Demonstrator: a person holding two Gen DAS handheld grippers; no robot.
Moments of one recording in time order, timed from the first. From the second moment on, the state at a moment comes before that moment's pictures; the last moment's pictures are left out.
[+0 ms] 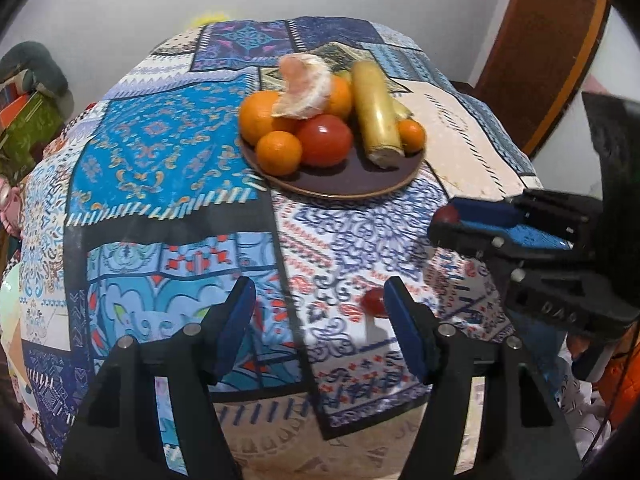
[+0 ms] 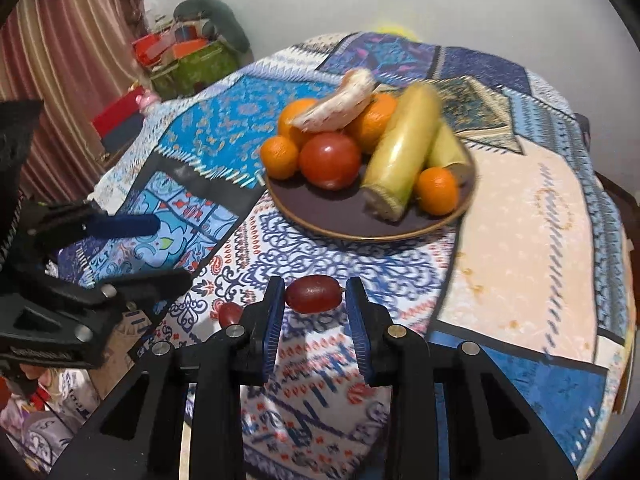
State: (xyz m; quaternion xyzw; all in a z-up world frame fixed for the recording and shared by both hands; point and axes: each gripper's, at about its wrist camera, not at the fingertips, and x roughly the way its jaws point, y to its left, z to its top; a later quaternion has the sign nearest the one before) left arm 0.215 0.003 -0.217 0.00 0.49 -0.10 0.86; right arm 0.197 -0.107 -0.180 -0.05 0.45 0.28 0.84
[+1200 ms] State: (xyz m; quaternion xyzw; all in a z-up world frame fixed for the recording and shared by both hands) left arm 0.230 -0.016 -0.231 0.02 0.49 -0.13 0.86; right arm 0.202 -0.135 -0.179 -0.02 0.45 0.27 0.85
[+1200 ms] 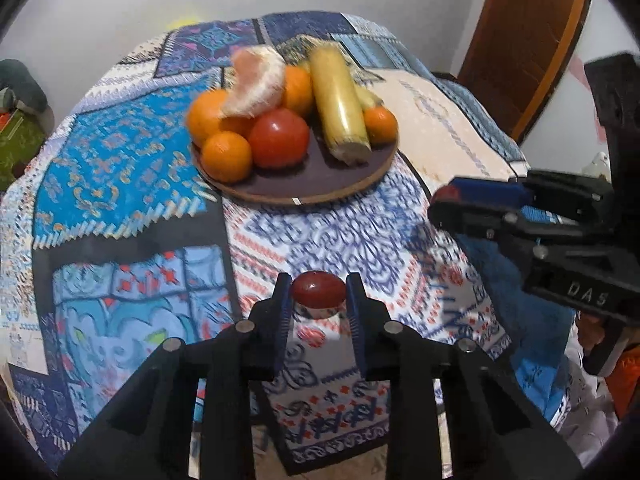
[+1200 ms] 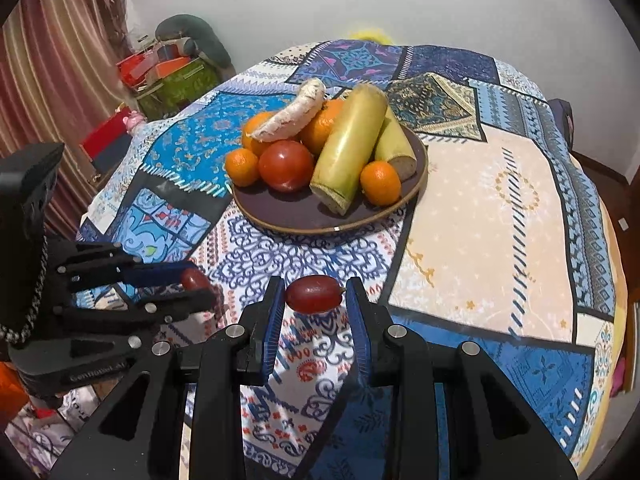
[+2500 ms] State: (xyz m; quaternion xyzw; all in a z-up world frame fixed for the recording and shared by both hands) left arm 0.298 0.004 -0.244 -0.03 0.48 -0.11 0.87; right arm 0.244 -0.098 -0.195 -0.04 0.44 0.28 0.85
